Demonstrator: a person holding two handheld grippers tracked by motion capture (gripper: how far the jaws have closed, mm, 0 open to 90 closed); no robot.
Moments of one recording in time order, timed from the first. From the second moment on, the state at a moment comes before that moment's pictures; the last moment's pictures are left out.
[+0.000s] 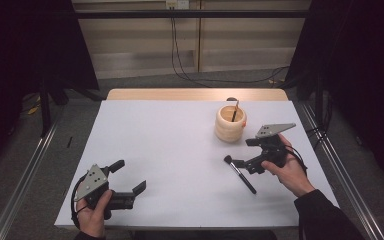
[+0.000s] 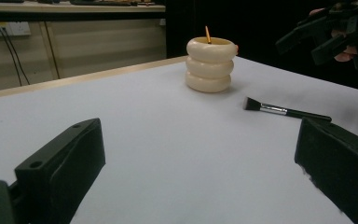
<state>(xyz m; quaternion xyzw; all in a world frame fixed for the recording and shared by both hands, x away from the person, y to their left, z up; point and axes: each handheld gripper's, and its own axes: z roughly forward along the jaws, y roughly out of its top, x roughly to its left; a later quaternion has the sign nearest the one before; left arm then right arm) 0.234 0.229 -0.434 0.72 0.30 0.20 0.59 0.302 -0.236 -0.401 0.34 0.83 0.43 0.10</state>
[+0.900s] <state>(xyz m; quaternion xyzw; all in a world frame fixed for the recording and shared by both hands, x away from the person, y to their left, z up) 0.235 0.228 -0.435 0.72 0.30 0.20 0.59 0.325 -0.224 -0.403 0.35 0.89 0.30 0.03</state>
